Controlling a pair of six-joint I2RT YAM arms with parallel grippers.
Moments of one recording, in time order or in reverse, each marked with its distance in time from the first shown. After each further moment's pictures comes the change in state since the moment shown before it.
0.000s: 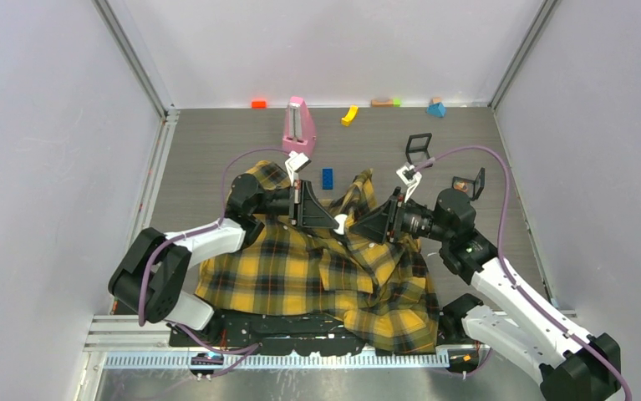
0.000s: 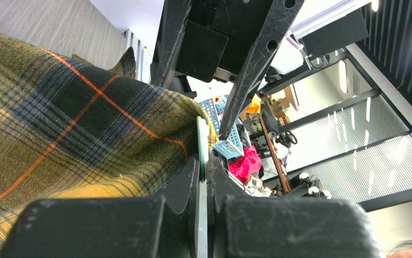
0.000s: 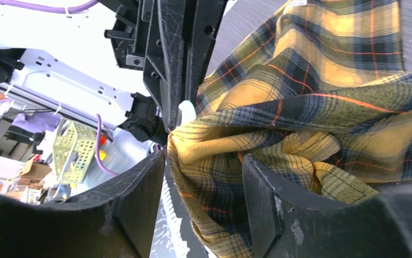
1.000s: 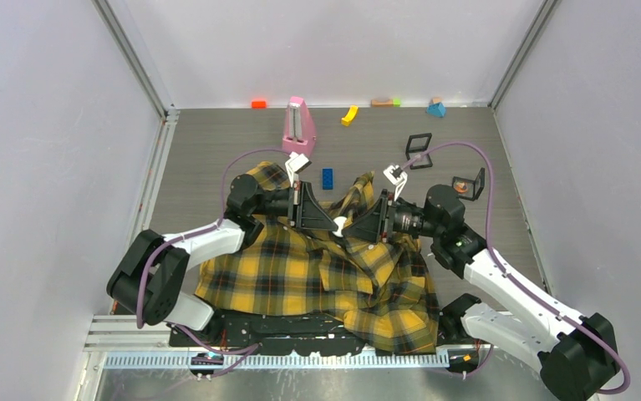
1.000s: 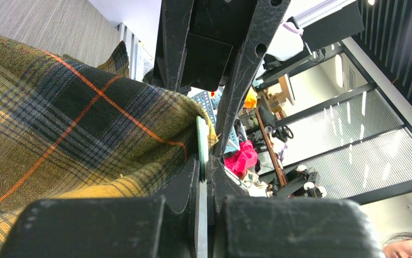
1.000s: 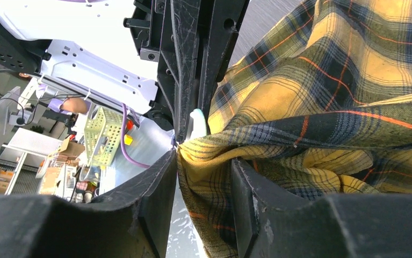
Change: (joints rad) left arm -0.001 -0.014 -0.006 0.001 0.026 -0.018; right arm 0.045 0.096 0.015 0.095 -0.083 0.085
